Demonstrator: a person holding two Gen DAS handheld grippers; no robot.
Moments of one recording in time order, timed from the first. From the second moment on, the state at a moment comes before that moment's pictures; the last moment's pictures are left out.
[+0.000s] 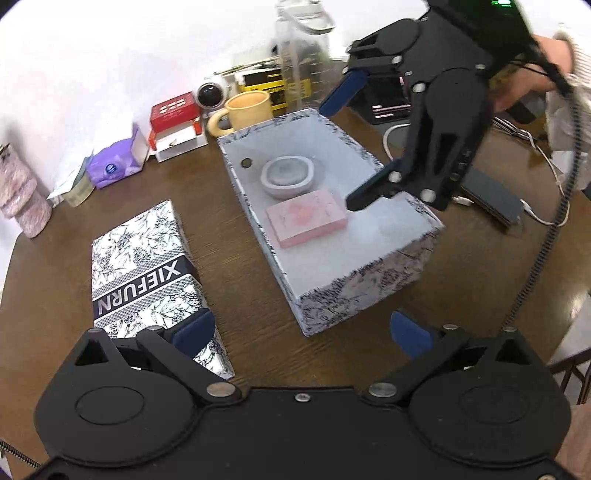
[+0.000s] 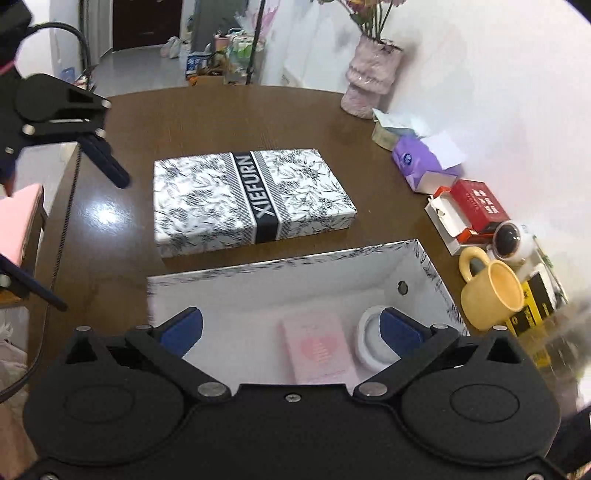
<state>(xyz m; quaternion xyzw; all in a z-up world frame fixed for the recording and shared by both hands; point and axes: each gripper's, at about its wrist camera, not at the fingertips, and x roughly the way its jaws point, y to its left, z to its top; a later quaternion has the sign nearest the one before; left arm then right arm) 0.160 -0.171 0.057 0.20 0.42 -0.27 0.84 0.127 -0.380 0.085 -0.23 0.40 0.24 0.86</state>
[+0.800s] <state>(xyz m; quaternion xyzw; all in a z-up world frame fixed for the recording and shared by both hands) 0.079 -0.183 0.040 0.27 0.40 -0.39 0.78 -0.082 -0.283 0.074 -0.22 0.46 0.17 0.84</state>
